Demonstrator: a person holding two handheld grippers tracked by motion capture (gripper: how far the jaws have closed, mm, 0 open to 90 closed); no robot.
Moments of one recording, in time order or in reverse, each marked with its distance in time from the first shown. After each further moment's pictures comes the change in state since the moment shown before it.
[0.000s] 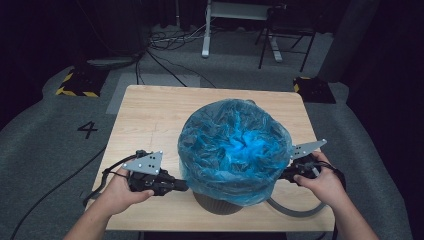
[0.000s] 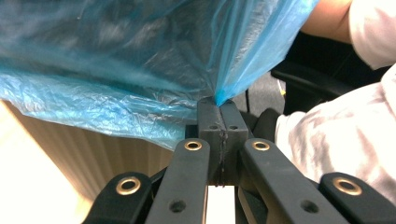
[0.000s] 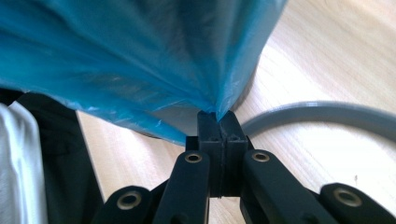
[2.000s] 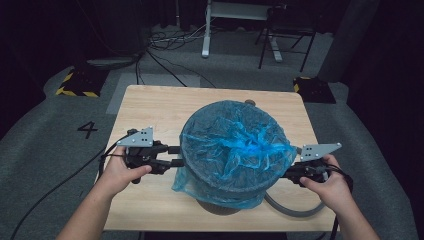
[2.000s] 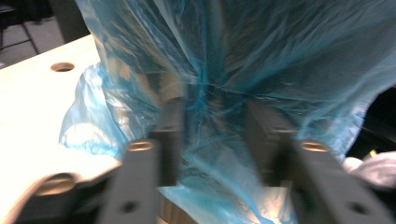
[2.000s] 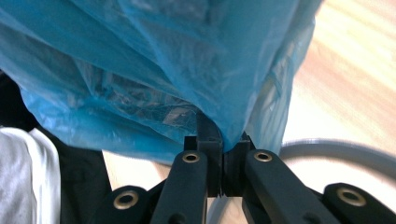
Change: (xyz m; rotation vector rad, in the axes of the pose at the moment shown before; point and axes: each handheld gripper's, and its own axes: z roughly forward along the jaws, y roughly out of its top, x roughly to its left) left arm 0.043 0.012 -0.018 -0.143 0.152 -0.052; right arm 0.021 0.005 -0.025 -0.176 0.020 -0.050
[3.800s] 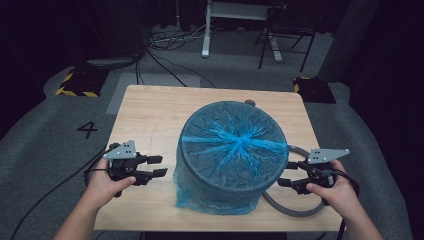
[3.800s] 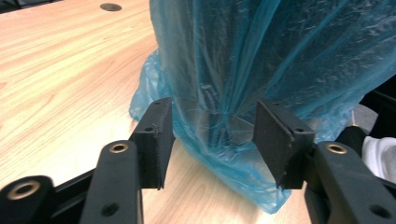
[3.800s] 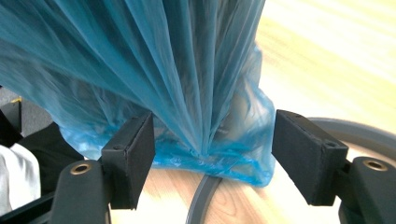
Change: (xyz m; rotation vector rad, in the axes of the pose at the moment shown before) left arm 0.004 -0.055 -0.032 0.096 0.174 -0.102; right arm -0.010 -0.028 -0.008 -0.050 -0.067 0.076
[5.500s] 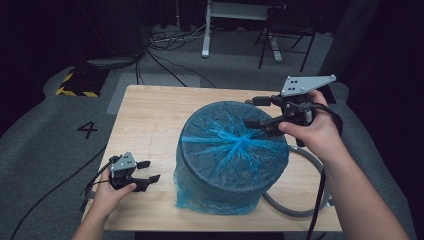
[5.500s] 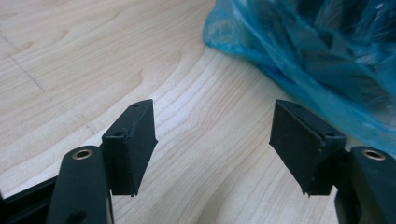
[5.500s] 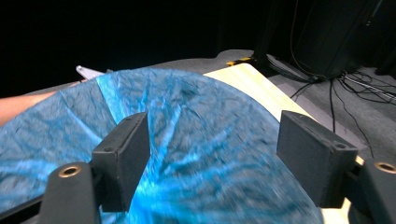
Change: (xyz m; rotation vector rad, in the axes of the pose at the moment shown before) left arm 0.029 -0.073 0.022 0.090 0.228 -0.048; right arm 0.046 0.209 0.005 -0.141 -0.001 -0.213
